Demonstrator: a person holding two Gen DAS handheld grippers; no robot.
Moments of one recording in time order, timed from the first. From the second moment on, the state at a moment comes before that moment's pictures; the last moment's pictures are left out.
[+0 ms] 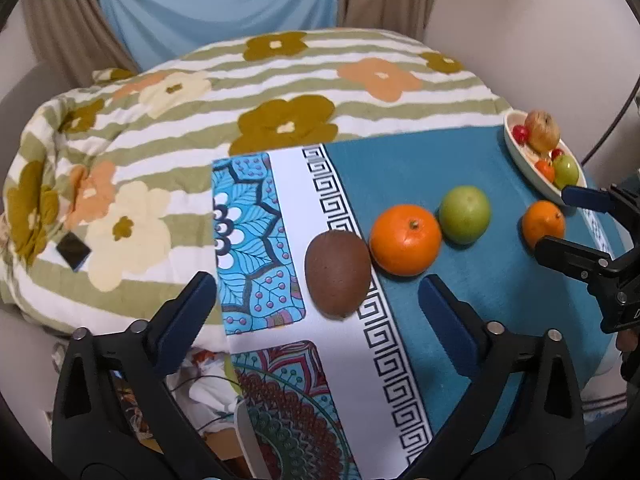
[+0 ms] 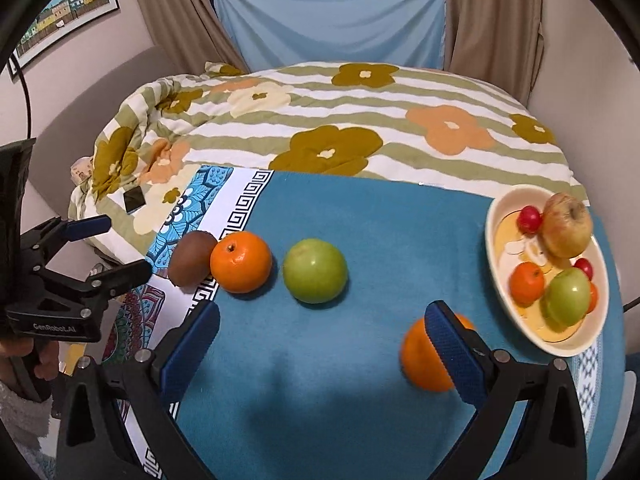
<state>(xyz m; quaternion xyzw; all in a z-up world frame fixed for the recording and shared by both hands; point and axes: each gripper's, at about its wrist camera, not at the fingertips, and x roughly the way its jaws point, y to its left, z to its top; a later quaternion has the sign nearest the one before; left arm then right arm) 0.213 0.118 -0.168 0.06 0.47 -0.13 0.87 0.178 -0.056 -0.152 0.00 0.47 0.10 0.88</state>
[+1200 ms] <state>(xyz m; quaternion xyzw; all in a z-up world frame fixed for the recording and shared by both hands) 0.250 0.093 -0.229 0.11 0.52 -0.18 0.83 0.224 -0.034 -0.214 -0.05 0.52 0.10 0.85</state>
